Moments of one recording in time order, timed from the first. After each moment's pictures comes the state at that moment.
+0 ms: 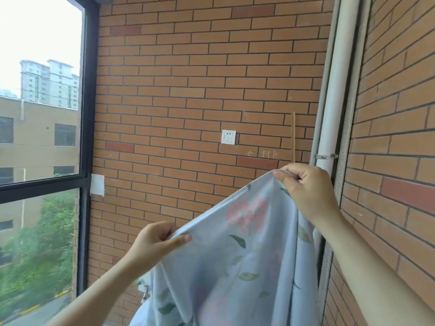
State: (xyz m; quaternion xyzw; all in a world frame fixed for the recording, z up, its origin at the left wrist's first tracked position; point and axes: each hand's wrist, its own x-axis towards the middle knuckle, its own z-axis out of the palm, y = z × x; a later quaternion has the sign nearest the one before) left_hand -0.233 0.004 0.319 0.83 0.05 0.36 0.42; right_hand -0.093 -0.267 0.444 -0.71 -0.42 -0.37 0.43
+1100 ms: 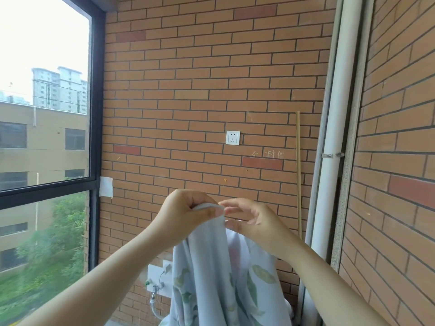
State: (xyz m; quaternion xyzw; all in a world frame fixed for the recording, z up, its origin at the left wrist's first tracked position) left_hand -0.249 -0.064 0.400 0.84 -0.01 0.38 0.39; right_hand -0.130 -0.220 0.387 -0.68 -0.54 0.02 0.49
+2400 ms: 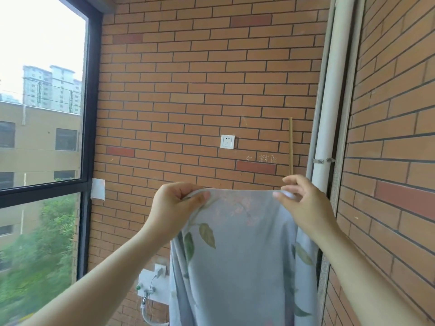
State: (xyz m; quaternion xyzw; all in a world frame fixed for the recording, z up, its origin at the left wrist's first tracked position) left_hand -0.247 -0.065 0.408 0.77 0.04 0.47 0.43; right_hand -0.101 -0.284 0.422 -0.78 -0.31 -0.27 0.46
